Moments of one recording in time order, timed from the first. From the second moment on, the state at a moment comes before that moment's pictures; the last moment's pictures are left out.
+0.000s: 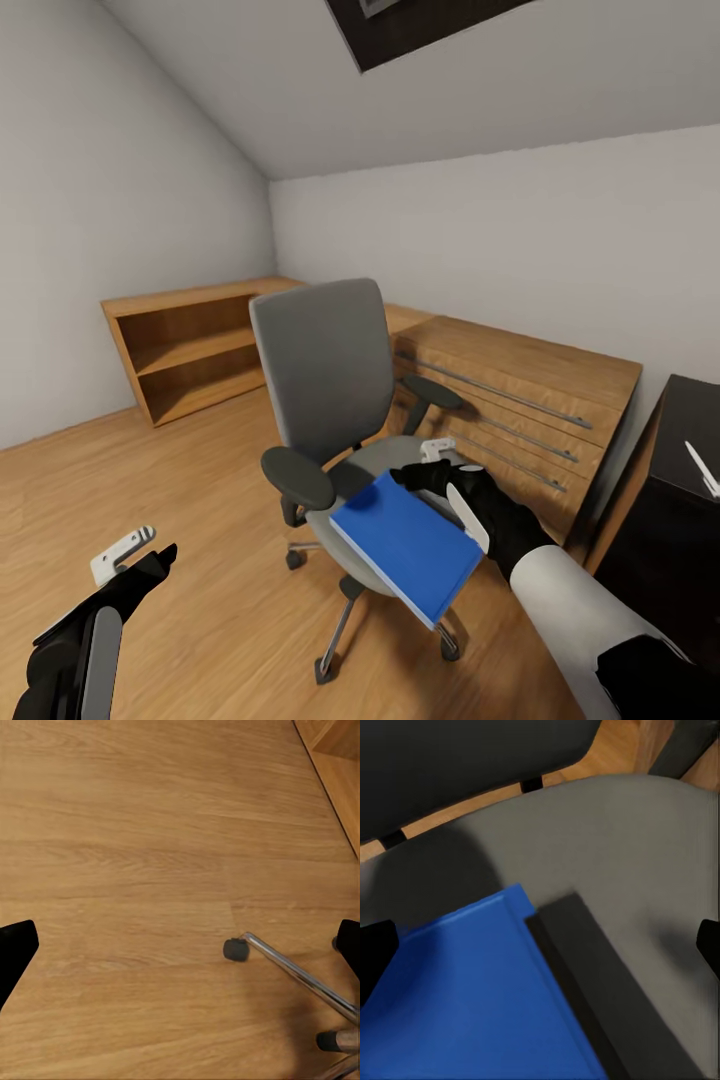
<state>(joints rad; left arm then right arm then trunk) -0.26 -0.12 0.55 -1.46 0.19 0.61 0.09 -0.85 0.01 0.33 -0.68 -0.25 0.43 0.12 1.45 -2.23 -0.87</state>
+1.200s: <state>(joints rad) -0.08 -0.12 0.55 -1.12 0.04 0.23 0.08 -0.59 -0.10 0.27 -1.29 -0.45 0.56 0.11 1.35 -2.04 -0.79</state>
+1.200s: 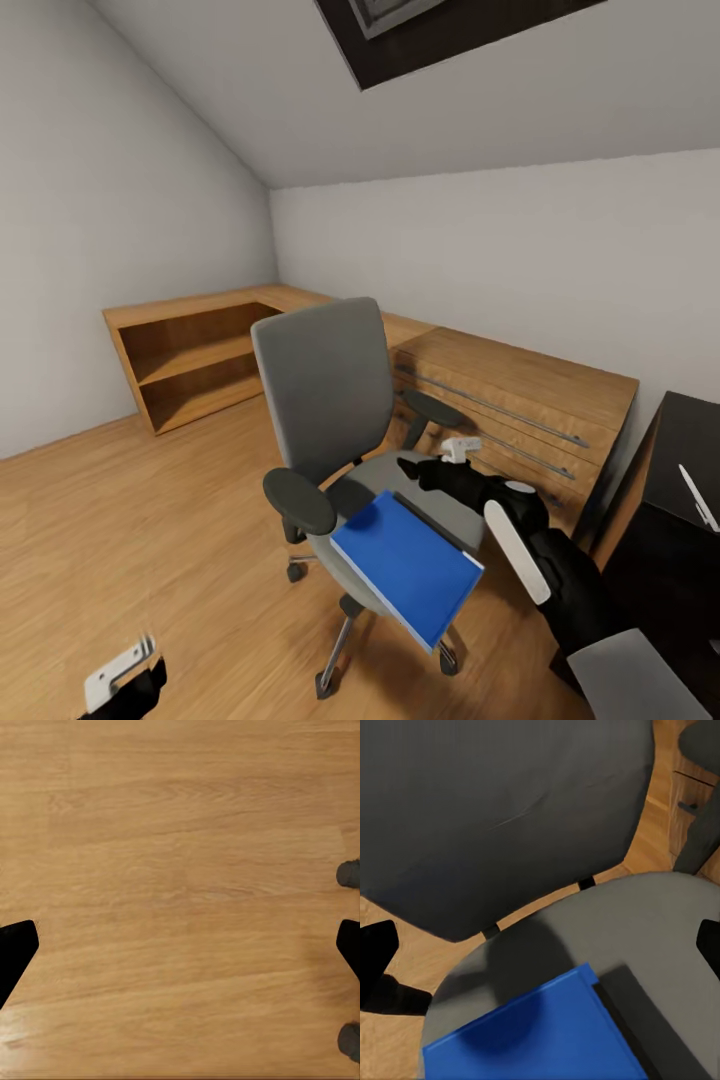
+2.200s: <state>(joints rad) -0.08 -0.12 0.56 -1.04 0.03 0.12 0.08 -0.57 -0.20 0.25 -1.28 -0.75 0.56 0.11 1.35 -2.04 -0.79</state>
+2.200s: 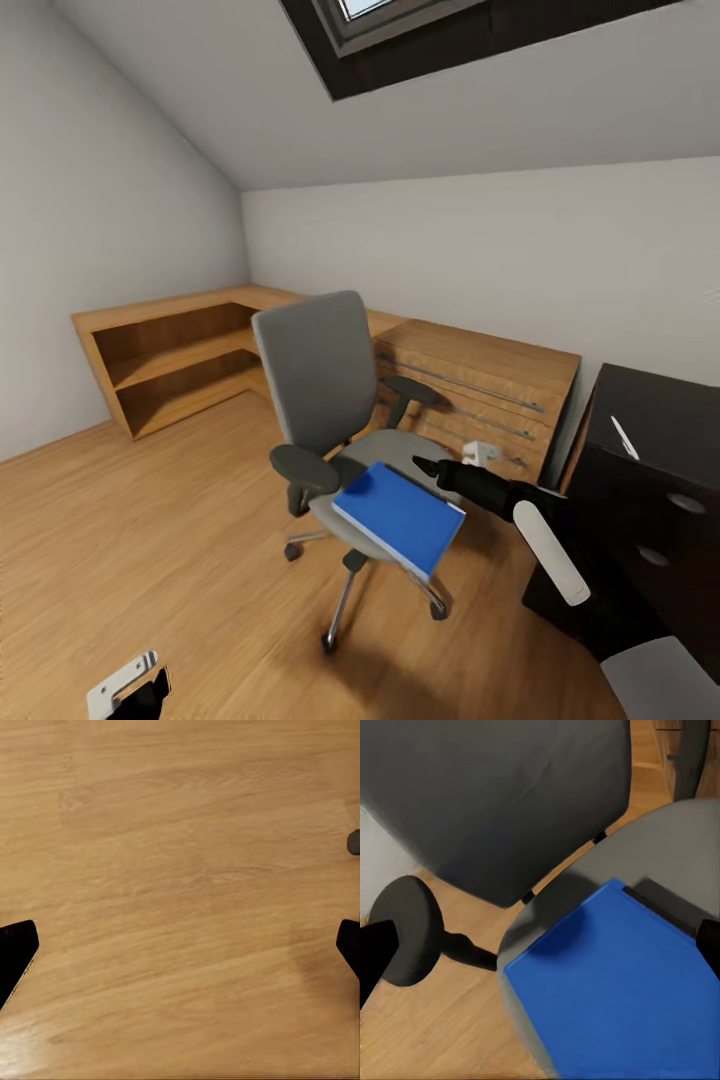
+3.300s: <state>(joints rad) -0.08 -0.12 0.56 -1.04 0.03 0.12 0.08 -0.57 -0.20 0.25 -1.23 -0.75 0.56 0.12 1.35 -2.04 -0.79</state>
